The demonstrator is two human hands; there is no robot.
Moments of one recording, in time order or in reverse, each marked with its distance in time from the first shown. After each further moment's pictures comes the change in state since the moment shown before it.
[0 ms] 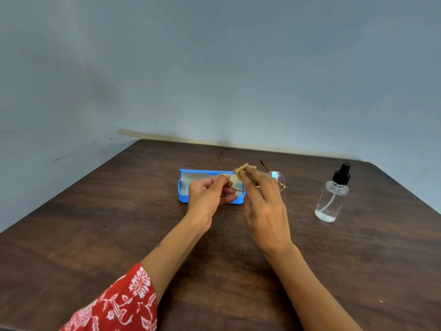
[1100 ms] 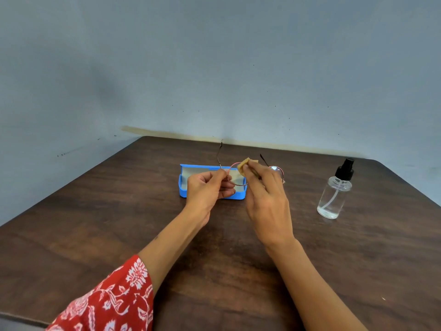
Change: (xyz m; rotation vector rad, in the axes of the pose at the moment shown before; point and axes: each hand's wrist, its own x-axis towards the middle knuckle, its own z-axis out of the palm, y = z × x) left_hand -0.001 -0.001 -0.003 0.035 -0.003 0.050; right_hand 0.001 0.004 -0.002 0.009 0.019 0.024
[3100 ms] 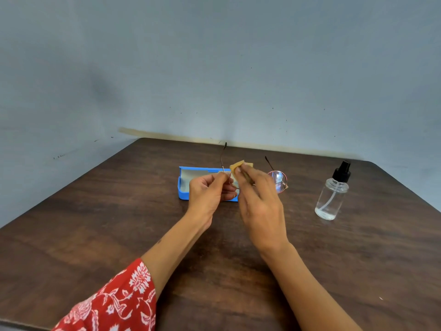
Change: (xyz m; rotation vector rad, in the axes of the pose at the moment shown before) left_hand -0.001 -0.001 0.005 -0.024 -0.019 0.021; right_hand -0.001 -0.010 0.003 0.032 0.010 -0.056
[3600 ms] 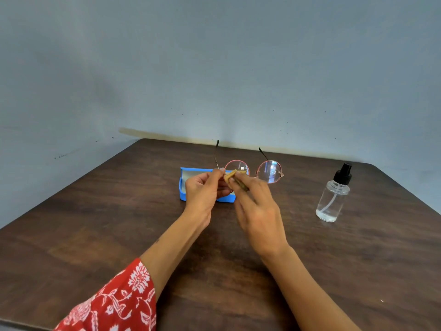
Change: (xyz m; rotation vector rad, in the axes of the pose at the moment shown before) left_hand 0.004 0.006 -0.003 -0.098 0.052 0.005; right_hand -0.001 -0.004 -0.002 0.030 -0.062 -0.047
